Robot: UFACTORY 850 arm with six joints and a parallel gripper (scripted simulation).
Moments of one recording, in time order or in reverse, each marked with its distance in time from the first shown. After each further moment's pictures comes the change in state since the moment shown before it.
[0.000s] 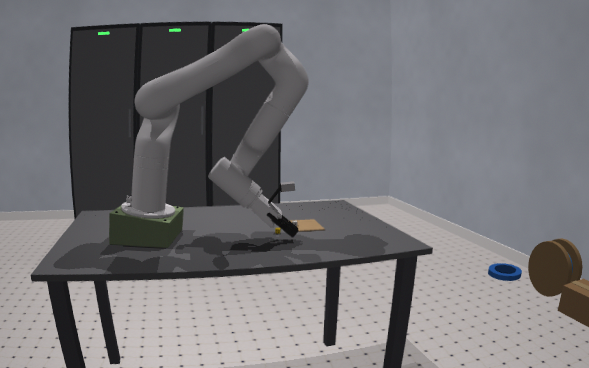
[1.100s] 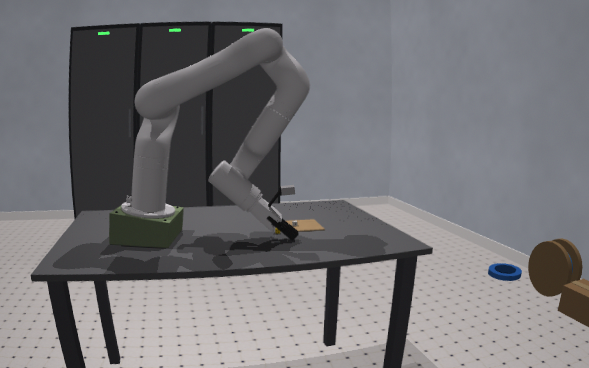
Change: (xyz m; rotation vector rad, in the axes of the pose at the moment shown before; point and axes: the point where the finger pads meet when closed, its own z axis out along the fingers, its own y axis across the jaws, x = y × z) arm -0.009 0.000 0.007 0.000 0.000 0.000
